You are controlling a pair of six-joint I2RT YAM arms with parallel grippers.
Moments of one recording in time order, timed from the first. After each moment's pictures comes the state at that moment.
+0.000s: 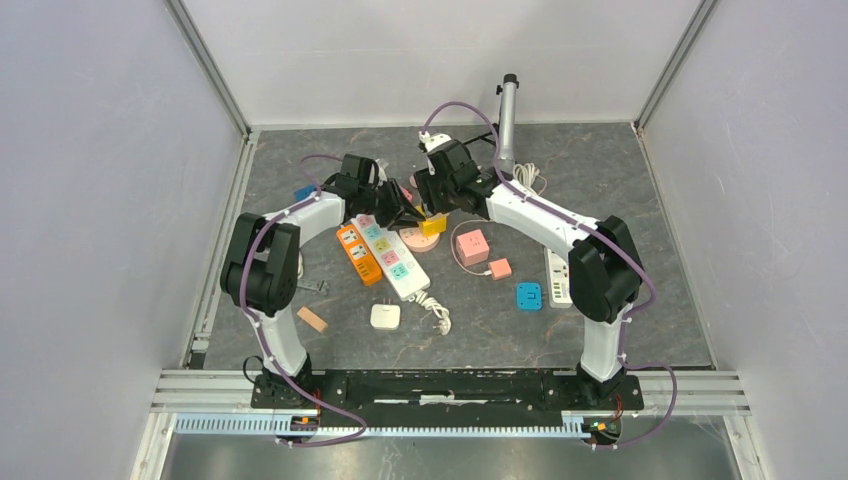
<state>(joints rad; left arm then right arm) -0.31 1.87 1.20 -0.21 0.59 -0.79 0.70 1.91 1.59 -0.45 0.13 0.22</state>
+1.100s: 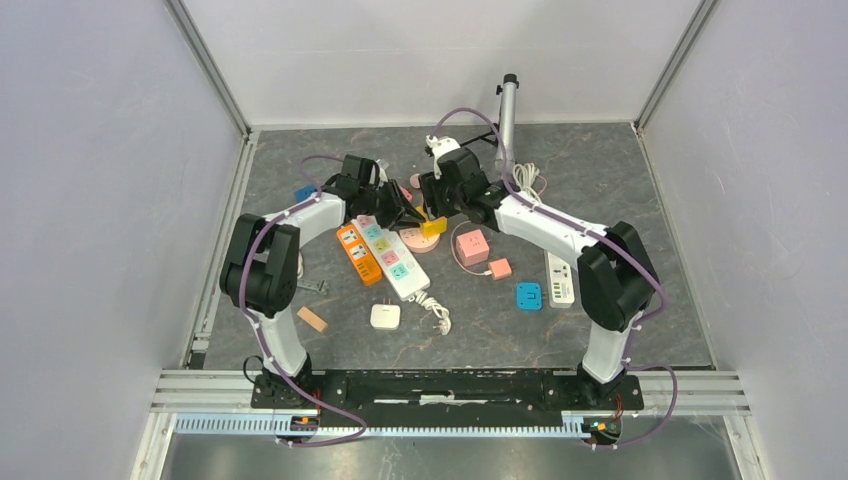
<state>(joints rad) -0.32 1.85 1.18 -0.19 0.58 -0.81 0.68 1.83 1.42 -0.27 0.09 0.22</state>
